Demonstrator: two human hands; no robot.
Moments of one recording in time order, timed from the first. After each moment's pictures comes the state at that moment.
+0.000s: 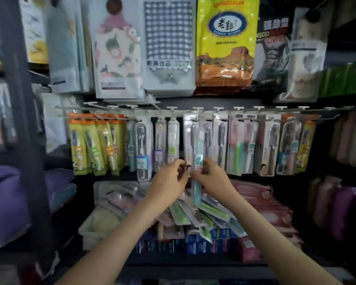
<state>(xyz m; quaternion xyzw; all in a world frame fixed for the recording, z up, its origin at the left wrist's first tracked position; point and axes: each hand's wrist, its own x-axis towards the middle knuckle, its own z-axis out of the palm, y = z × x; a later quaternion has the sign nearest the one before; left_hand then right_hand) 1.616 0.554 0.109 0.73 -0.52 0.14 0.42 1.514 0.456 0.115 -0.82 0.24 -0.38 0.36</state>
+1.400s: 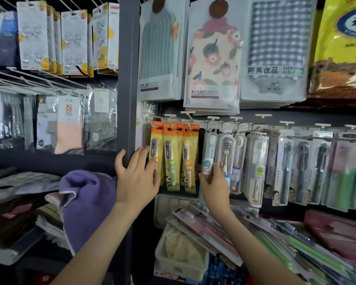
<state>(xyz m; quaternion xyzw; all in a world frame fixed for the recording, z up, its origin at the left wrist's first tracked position) 1.876 0.717 0.107 0.71 -0.32 0.61 0.16 1.768 0.546 0.097 -0.79 0.21 -0.50 0.28</state>
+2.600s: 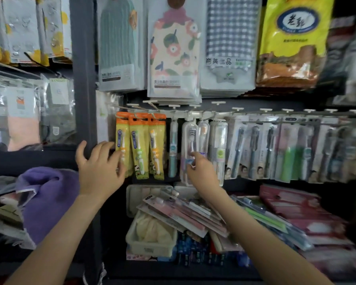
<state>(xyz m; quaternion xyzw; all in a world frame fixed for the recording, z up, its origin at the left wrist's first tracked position) 1.874 0.722 0.106 0.69 -0.34 0.61 0.20 1.704 0.531 0.114 -0.86 0.24 -0.40 0.21</state>
